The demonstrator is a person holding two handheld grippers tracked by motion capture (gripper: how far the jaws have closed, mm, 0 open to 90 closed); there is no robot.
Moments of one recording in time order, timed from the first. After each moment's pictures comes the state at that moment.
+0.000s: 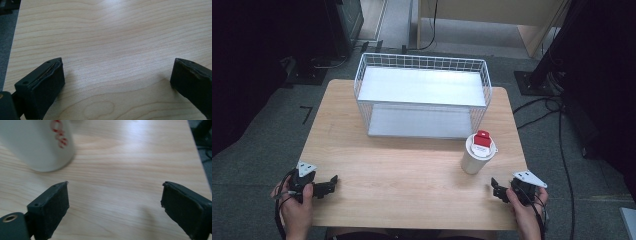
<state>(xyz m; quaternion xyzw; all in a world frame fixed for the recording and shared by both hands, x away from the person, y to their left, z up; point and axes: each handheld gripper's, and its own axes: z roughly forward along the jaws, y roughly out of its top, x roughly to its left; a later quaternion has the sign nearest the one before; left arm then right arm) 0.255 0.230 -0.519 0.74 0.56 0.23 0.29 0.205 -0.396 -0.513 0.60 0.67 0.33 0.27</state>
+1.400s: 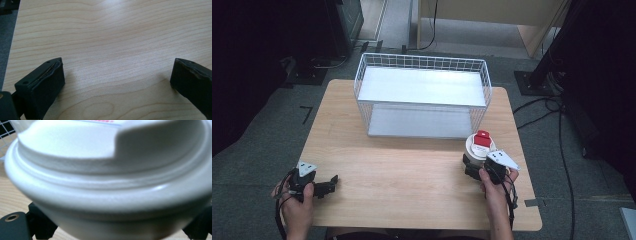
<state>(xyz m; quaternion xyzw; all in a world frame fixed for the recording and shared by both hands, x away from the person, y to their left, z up) 0.256 0.229 -0.519 0.74 0.56 0.23 0.29 0.257 -0.319 -0.485 0.56 0.64 0.45 0.29</state>
